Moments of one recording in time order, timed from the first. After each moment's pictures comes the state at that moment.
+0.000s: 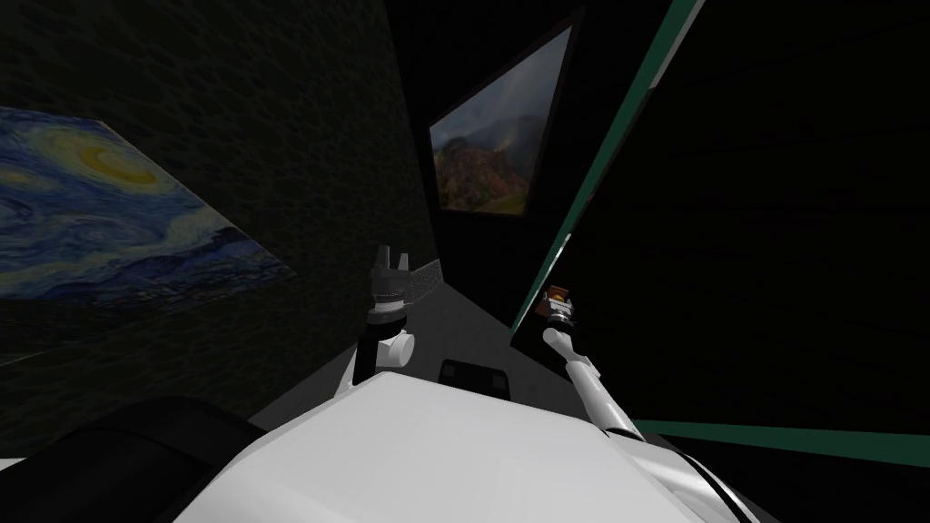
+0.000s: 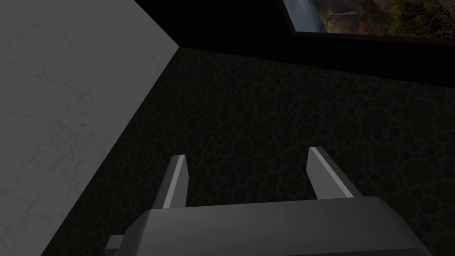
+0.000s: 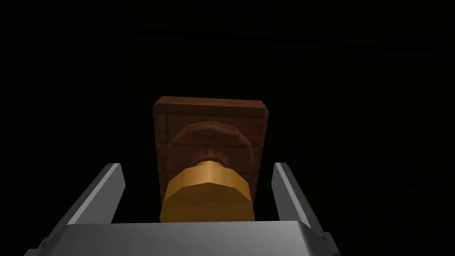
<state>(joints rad) -0.18 -0.30 -0.06 -0.97 -0.84 -0.45 -1.05</state>
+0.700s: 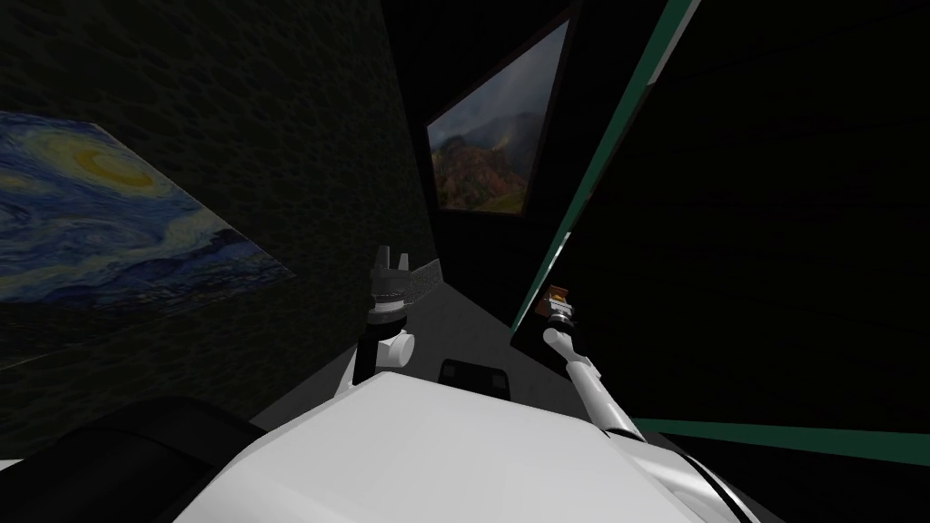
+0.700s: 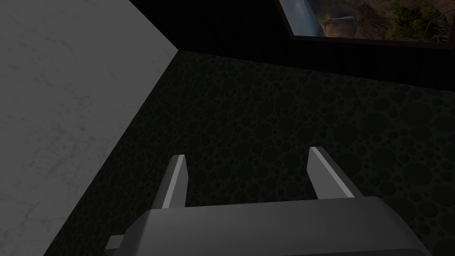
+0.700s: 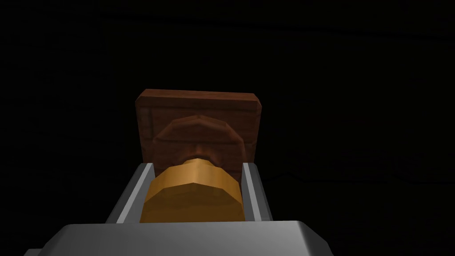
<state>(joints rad) -0.17 -0.30 -0.06 -0.97 -0.84 -0.45 -1.05</state>
